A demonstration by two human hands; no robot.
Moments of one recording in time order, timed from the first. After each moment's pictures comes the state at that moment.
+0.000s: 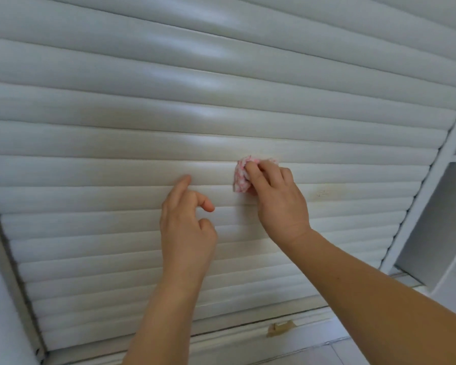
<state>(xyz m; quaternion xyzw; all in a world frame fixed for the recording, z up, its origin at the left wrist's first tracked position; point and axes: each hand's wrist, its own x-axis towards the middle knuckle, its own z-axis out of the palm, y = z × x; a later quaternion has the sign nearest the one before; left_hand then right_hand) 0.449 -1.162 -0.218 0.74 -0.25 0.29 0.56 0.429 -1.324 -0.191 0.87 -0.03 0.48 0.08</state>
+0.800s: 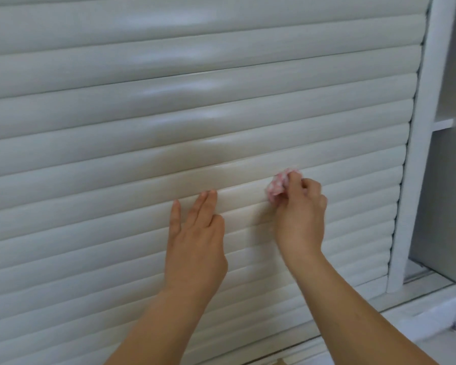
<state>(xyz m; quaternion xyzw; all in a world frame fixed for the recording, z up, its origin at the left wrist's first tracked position) 0.429 -1.302 -0.189 0.84 -0.38 0.37 0.11 0.393 -1.459 -0.194 0.77 -0.27 0.51 -0.27</state>
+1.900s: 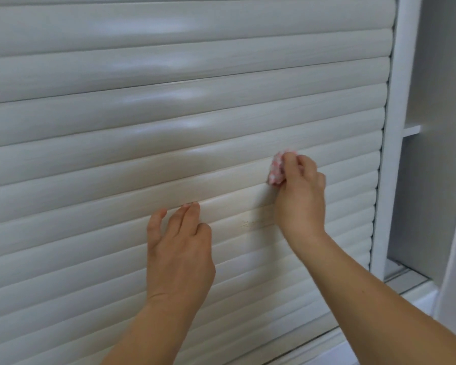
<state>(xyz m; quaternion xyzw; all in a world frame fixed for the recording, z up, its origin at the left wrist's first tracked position) 0.429 -1.308 -0.179 0.81 -0.37 0.44 0.08 0.394 -1.497 -0.167 0.77 -0.24 0.57 -0.15</state>
